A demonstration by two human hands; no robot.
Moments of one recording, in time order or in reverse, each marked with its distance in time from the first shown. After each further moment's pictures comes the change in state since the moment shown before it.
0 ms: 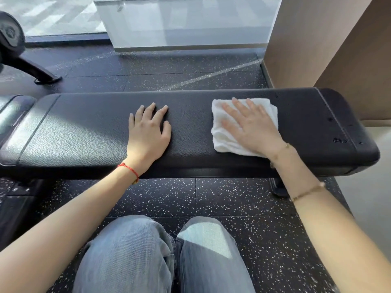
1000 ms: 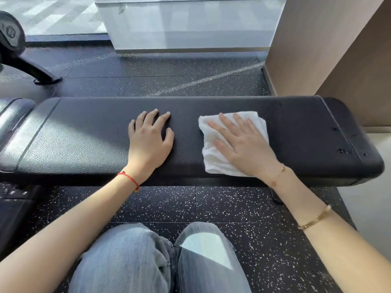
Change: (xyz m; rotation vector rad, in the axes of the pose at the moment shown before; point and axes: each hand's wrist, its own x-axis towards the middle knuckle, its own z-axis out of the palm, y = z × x) left_hand 0.002 -0.004 -0.001 -0.012 0.028 -0.002; right_hand -0.015 -0.025 0.011 -0.015 0.034 -0.154
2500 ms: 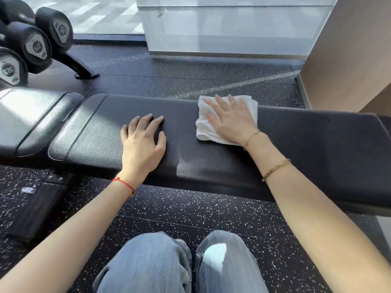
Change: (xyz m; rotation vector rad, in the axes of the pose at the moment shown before) left_hand -0.008 -0.091 -0.034 0.045 0.097 -0.142; right_hand 0.136 -0.071 0.006 -0.053 -0.102 0.014
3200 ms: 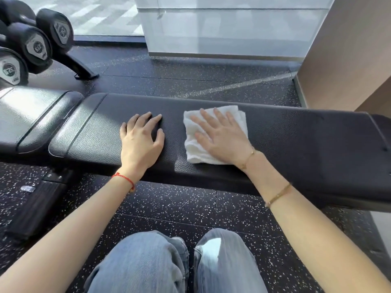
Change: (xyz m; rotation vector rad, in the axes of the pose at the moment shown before) left_hand 0.000 -0.002 0.001 -0.022 0.026 -0.005; right_hand -0.047 -0.025 0.013 0.009 -0.011 -0.150
